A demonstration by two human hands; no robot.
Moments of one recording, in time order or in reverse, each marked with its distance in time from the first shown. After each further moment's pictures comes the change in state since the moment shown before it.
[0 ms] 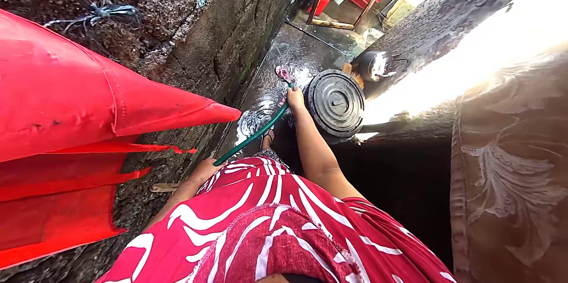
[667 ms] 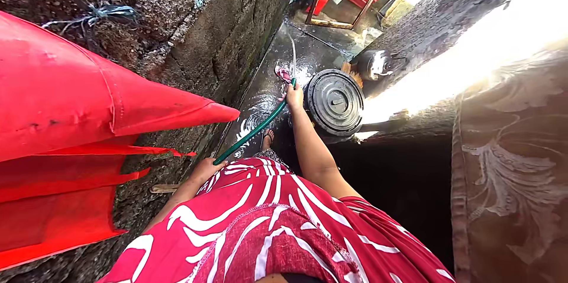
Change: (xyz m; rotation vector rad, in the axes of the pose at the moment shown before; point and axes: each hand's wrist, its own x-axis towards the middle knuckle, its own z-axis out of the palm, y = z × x) left_hand -0.002 0.003 -0.002 0.001 0.043 0.016; right_hand -0.006 -0.003 0.004 0.063 0.115 -0.133
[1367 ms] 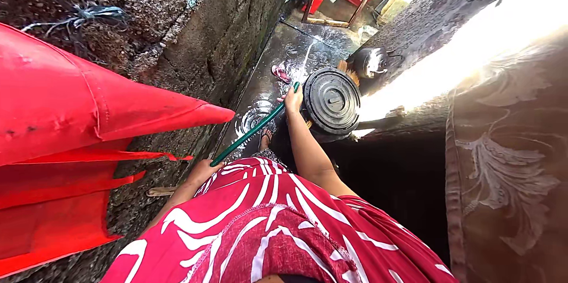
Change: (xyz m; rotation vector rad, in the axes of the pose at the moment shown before) left_hand 0.003 -0.003 0.003 0.003 0.020 0.003; right_hand -0.006 0.012 -0.001 0.054 0.184 -0.026
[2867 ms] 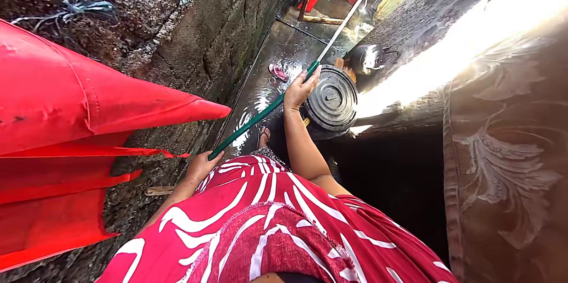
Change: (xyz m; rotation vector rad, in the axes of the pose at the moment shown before) left_hand -0.012 0.020 -0.005 -0.008 0.226 0.118; right_hand -0.053 -0.058 -0.018 0.005 0.485 -0.628
